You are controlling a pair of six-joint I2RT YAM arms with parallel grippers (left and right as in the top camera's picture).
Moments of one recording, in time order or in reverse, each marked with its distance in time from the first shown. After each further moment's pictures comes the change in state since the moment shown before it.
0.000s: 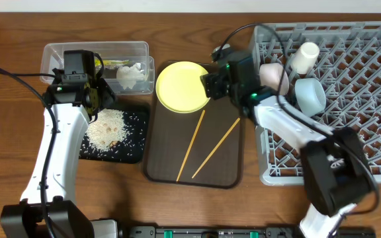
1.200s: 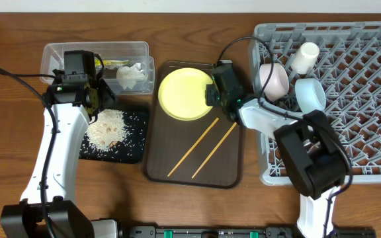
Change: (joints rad) left arm 0.000 0.000 0.000 -0.012 0.000 0.000; right arm 0.030 0.150 0.005 0.005 0.188 0.253
